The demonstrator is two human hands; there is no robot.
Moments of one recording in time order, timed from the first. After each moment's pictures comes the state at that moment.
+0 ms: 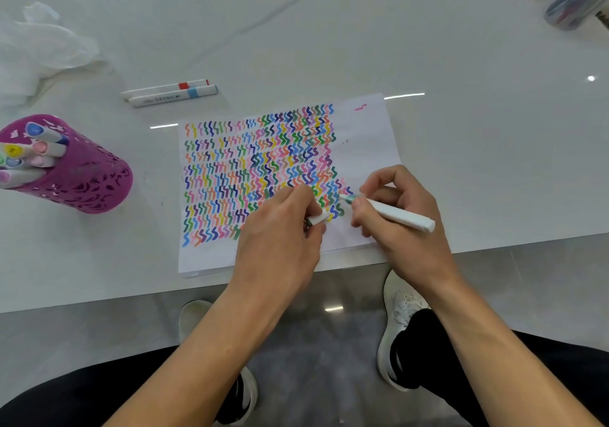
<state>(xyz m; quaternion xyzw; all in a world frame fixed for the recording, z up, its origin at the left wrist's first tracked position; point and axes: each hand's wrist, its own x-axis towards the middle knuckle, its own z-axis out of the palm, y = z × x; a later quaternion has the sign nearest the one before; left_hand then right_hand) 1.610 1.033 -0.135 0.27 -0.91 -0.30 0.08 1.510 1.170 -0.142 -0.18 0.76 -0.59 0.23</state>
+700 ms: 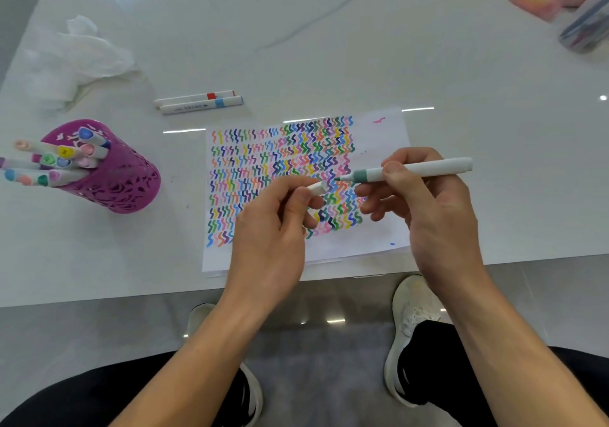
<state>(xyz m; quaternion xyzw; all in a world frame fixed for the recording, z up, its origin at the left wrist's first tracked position) 1.623 1.012 -0.116 0.32 -0.75 -0.56 0.18 1.512 1.142 -0.101 -0.14 0.64 -0.72 0.24</state>
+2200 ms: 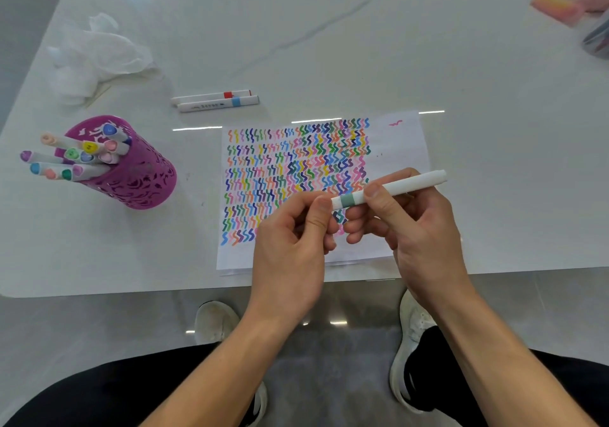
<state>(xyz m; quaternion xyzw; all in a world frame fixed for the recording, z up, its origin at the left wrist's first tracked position) 1.629 1.029 -0.112 0.34 -0.65 -0.64 0.21 1.531 1.128 -0.115 -0.13 0.61 -0.73 0.28</state>
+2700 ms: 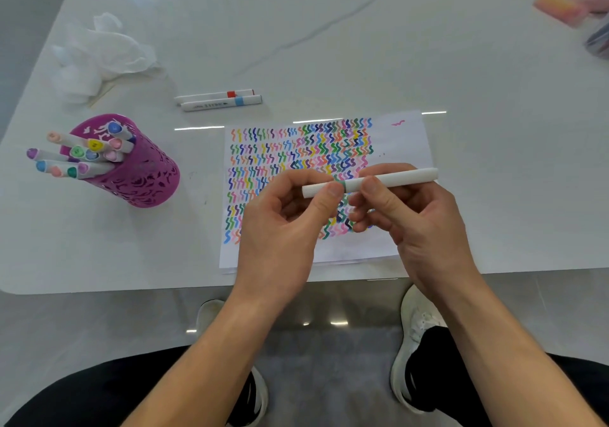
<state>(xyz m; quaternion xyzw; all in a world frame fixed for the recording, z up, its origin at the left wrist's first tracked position) 1.627 1.013 -0.097 0.31 -0.62 -0.68 0.25 1.525 1.126 -0.111 -0.13 0.60 -0.73 0.30</state>
